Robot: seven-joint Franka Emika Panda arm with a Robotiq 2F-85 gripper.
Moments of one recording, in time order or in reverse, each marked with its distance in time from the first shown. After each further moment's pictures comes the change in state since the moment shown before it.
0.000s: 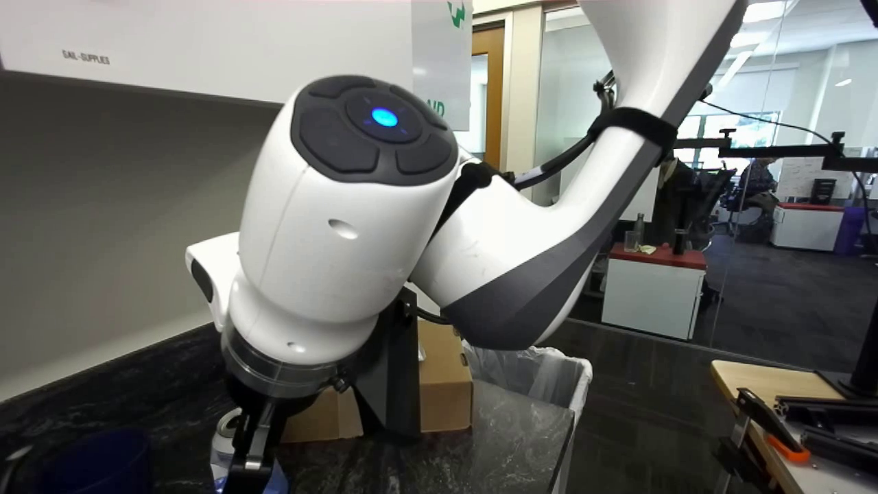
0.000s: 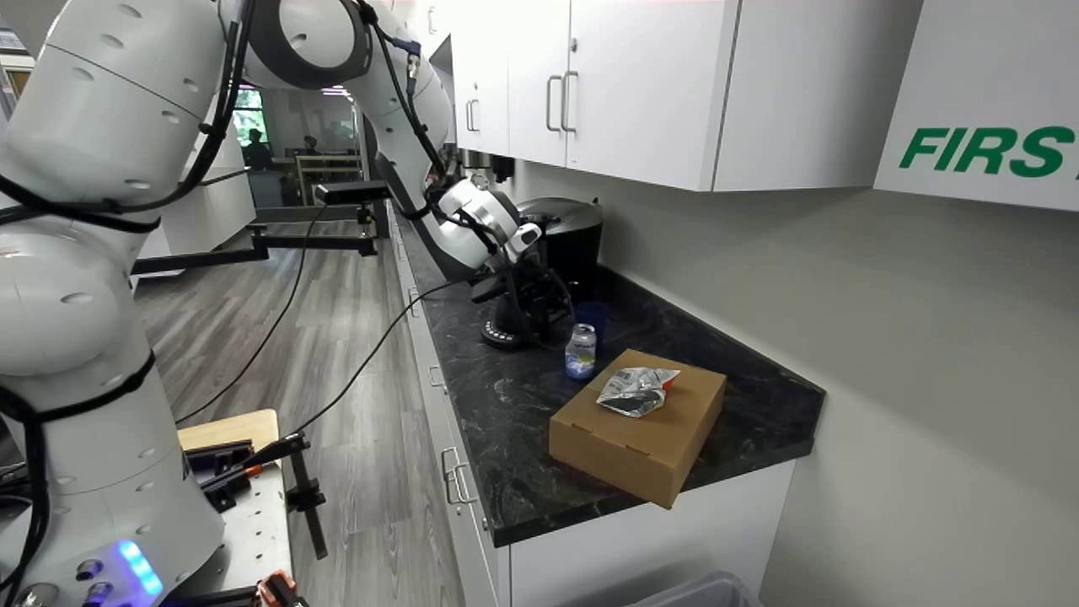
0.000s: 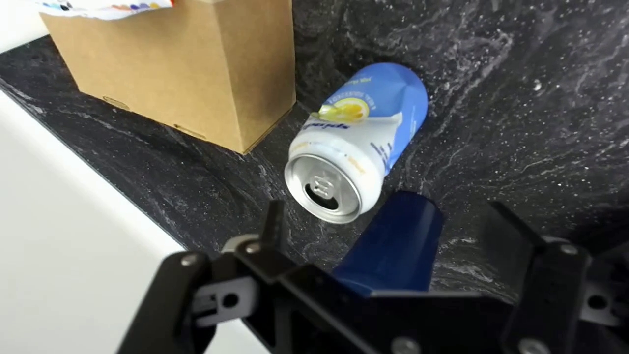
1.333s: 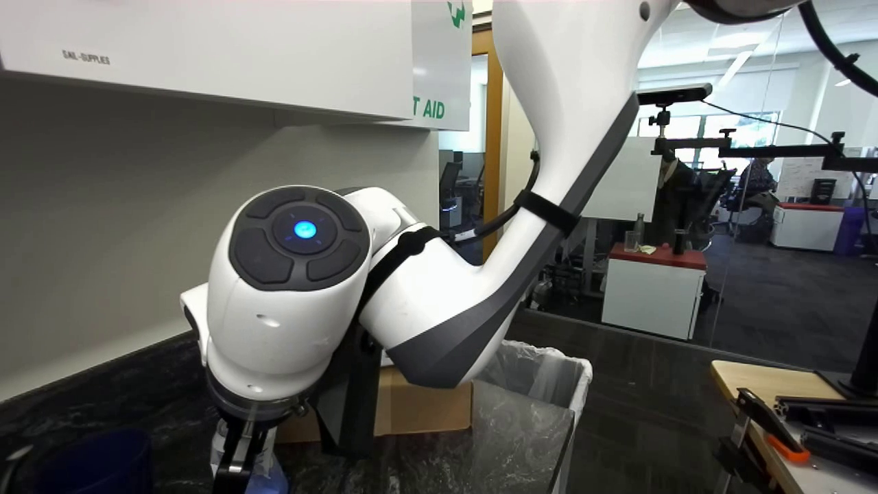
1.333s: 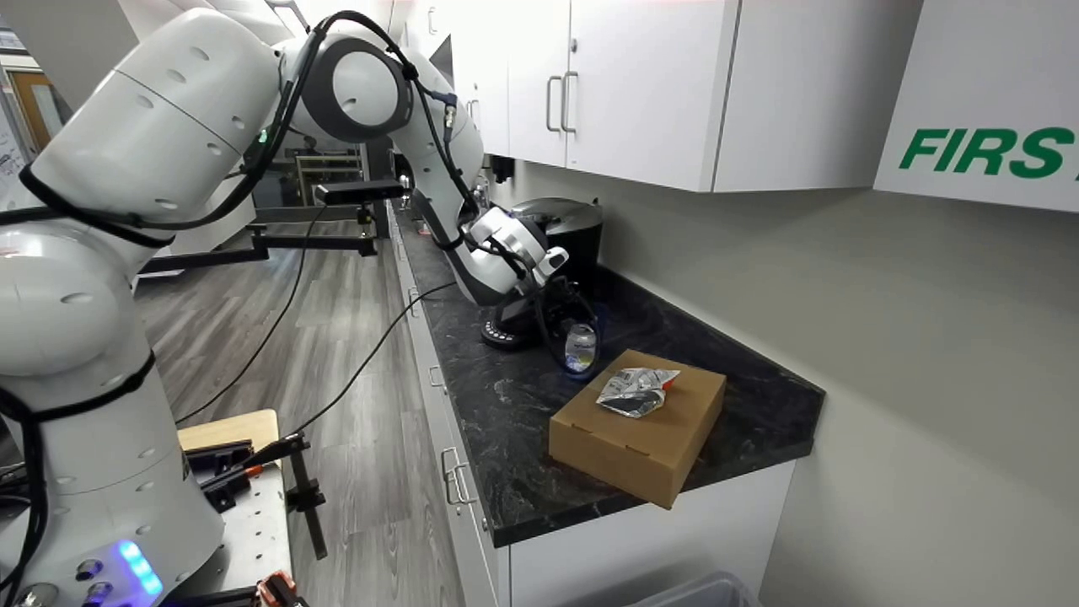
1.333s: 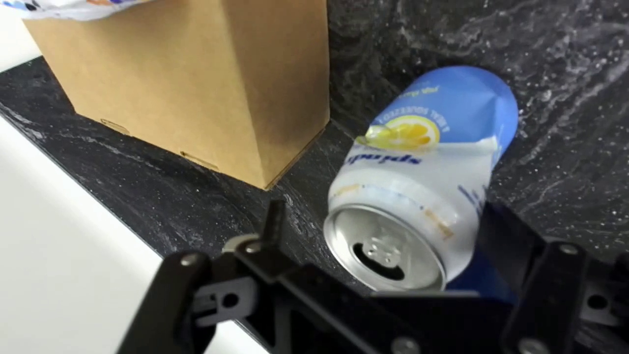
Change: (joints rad) arm -0.003 0.201 -0.051 0.212 -0.004 -0.026 -0.003
